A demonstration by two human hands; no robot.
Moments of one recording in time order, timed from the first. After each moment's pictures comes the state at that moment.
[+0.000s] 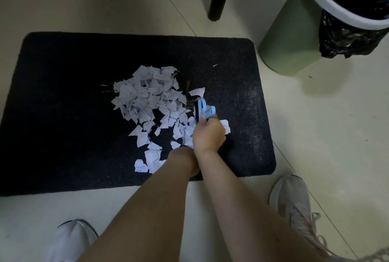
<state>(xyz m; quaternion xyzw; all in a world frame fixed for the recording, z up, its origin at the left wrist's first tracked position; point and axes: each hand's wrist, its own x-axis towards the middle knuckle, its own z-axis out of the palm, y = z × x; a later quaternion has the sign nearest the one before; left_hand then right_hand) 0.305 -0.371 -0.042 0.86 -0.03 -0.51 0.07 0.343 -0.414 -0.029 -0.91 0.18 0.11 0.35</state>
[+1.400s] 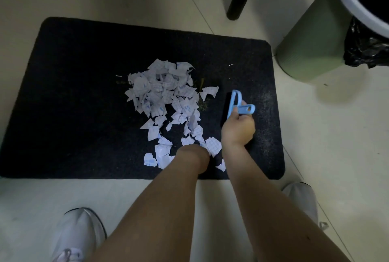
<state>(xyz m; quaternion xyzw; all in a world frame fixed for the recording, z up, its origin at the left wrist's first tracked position) 0.305 -0.366 -0.054 0.84 -0.05 -0.54 0.06 0.364 -0.431 -0.033 -0.86 0.26 0.01 0.44</state>
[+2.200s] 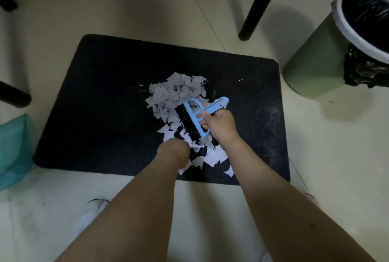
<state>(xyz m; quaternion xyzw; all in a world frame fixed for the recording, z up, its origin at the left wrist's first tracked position) 0.270 -0.296 -0.018 0.90 0.12 -0.42 0.07 0.360 -0.390 0.001 -0.80 0.02 0.30 0.52</state>
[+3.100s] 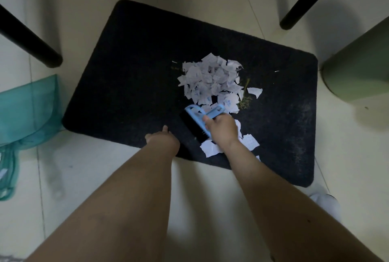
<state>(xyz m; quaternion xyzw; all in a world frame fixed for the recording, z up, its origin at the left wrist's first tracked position) 0.208 -0.219 -0.047 0.79 0.22 -0.57 0.07 0.293 -0.338 -0.040 -0.90 -0.03 0.33 0.30</state>
